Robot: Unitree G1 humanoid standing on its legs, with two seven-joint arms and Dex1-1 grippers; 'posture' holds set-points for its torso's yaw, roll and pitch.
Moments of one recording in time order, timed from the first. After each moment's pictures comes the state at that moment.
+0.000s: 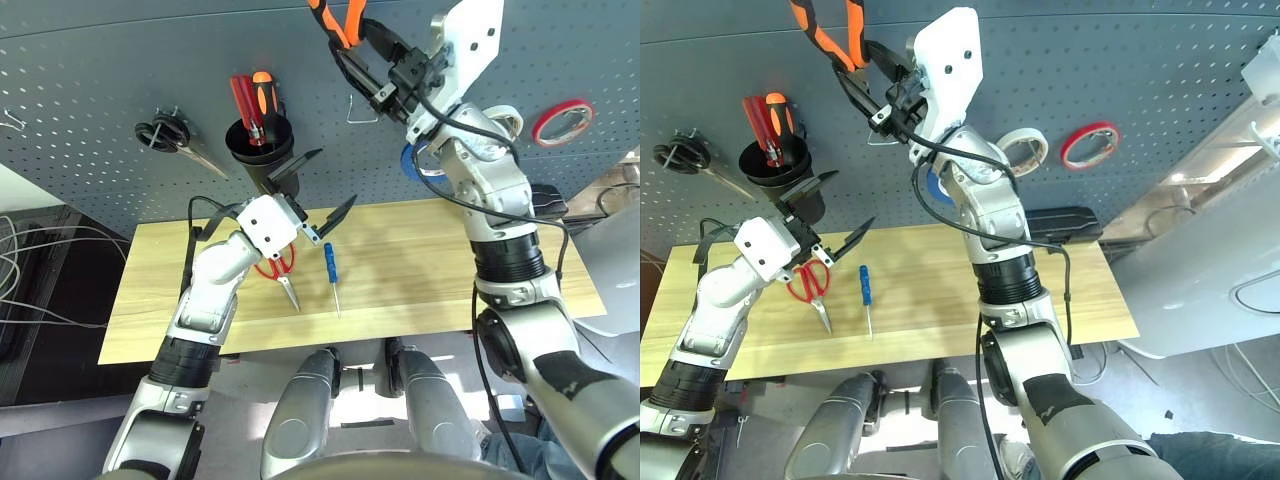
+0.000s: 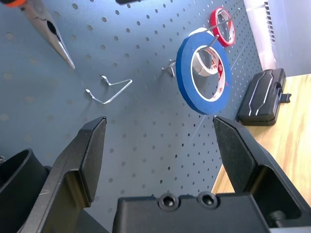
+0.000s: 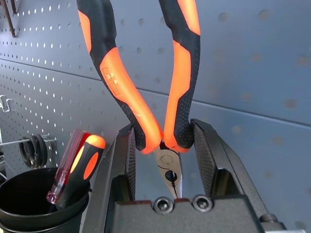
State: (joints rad) left arm -0.33 0.40 -0.08 -0.01 -0.01 -0.37 -0.53; right arm -0.92 -0.09 0.08 0.16 0.16 0.05 0.47
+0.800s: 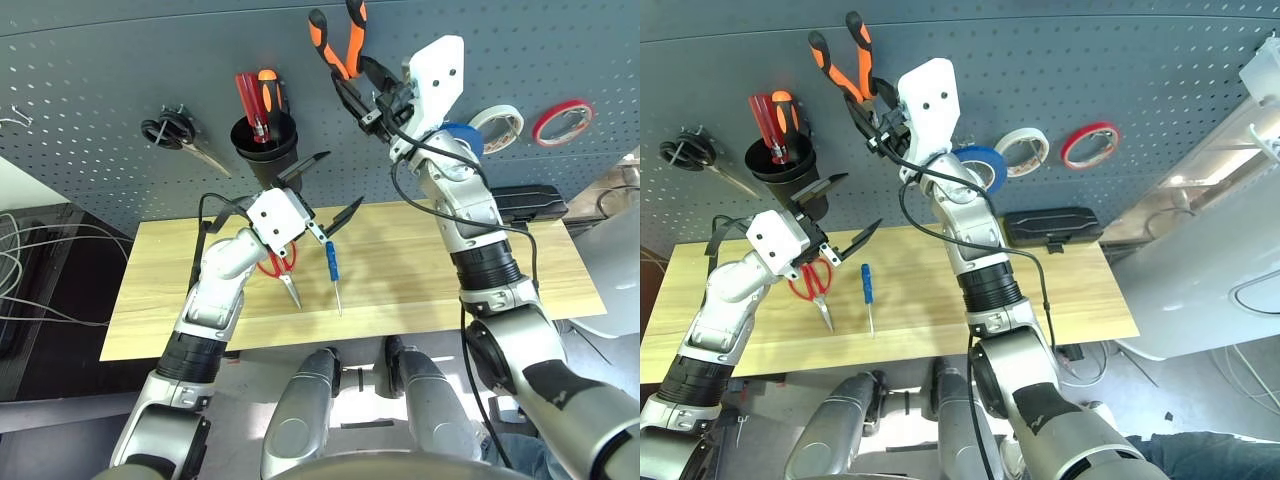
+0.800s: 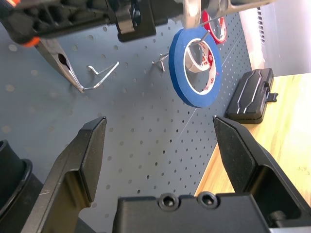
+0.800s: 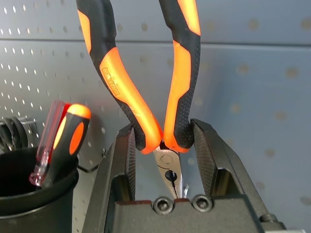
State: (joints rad) left arm -0.35 0.38 -0.10 0.00 -0.02 -0.32 -0.56; right arm -0.87 -0.04 0.09 0.20 0.12 0.03 0.37
